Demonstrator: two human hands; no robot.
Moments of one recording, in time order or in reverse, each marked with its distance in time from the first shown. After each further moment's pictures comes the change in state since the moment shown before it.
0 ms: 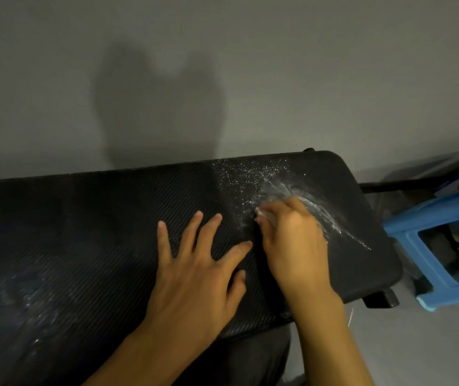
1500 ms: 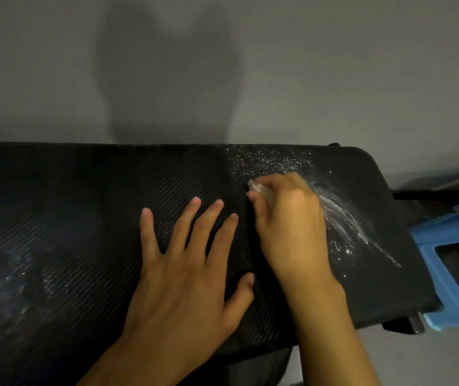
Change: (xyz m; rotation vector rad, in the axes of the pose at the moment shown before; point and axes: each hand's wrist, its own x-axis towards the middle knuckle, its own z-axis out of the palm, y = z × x) left_hand 0.000 -0.004 0.006 -0.005 0.032 -0.091; right_hand 0.028 -0.019 0.018 0.106 0.002 -0.085
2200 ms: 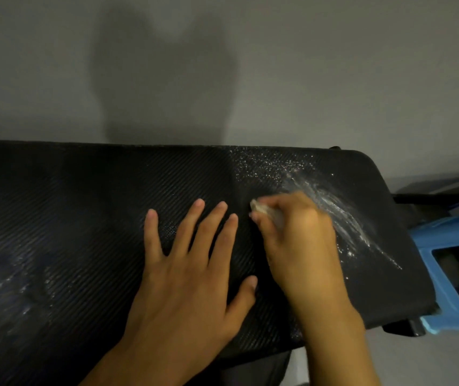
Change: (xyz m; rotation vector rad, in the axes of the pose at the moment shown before) left_hand -0.001 -0.003 0.001 -0.009 -0.001 0.017; right_hand -0.019 0.004 -0.004 0.084 -0.033 0.015
